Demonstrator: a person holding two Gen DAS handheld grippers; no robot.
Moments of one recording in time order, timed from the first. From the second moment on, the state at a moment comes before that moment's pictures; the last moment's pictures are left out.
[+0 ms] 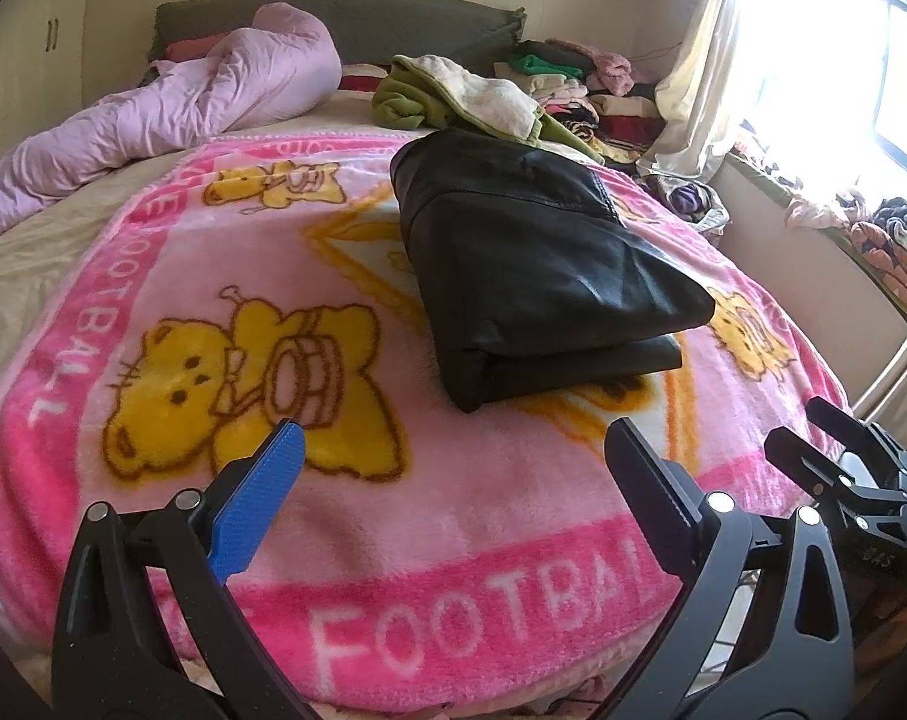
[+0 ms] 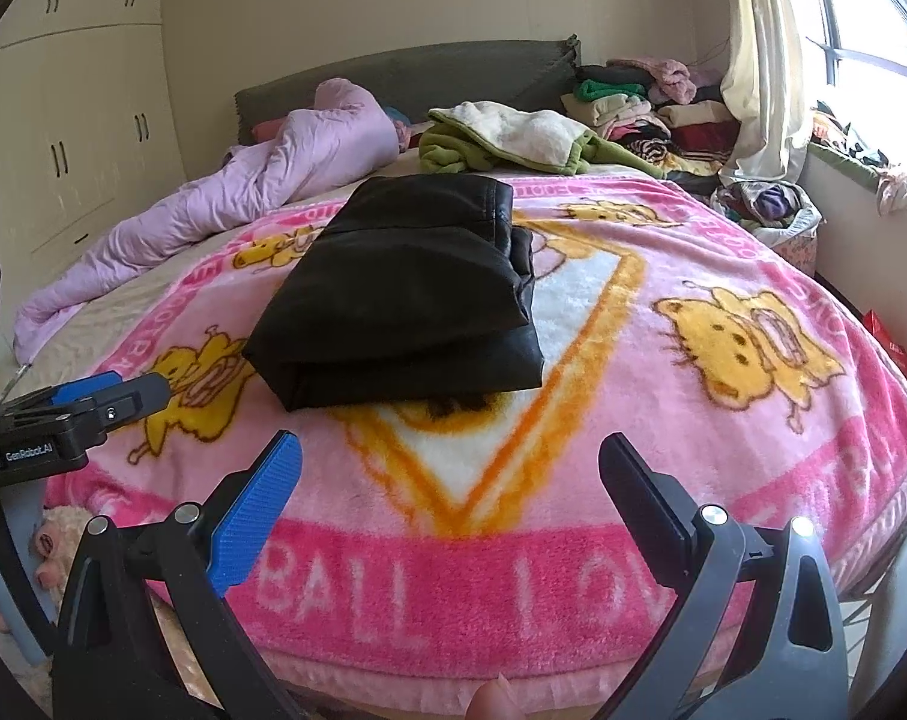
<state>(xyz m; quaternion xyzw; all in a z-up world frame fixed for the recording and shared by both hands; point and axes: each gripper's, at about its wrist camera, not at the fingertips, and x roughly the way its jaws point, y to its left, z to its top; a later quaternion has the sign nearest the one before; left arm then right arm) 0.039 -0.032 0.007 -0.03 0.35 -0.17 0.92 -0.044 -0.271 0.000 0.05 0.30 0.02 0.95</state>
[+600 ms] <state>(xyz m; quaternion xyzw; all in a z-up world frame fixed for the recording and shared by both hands) 0.041 -0.031 0.007 -0.02 0.35 -0.16 0.92 -0.044 -0.271 0.002 0.04 0.30 0.02 0.95</state>
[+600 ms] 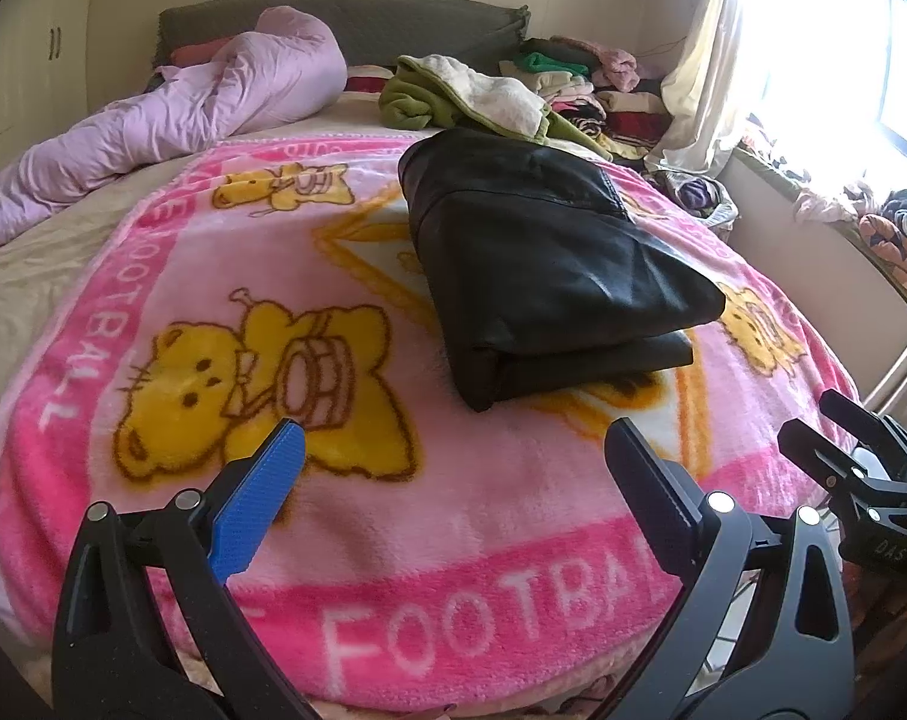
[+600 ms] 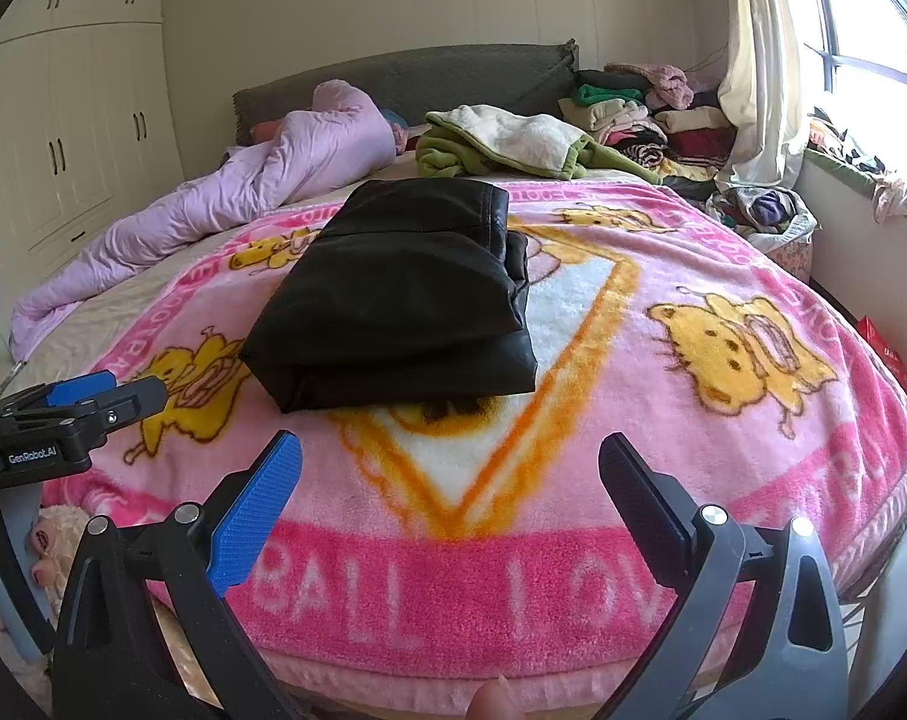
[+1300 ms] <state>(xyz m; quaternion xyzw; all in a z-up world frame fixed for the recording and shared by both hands) 0.042 -0.027 0.007 -0.01 0.35 -0.16 0.92 -0.045 -0.272 0.003 0.04 0.29 0.02 0.95</state>
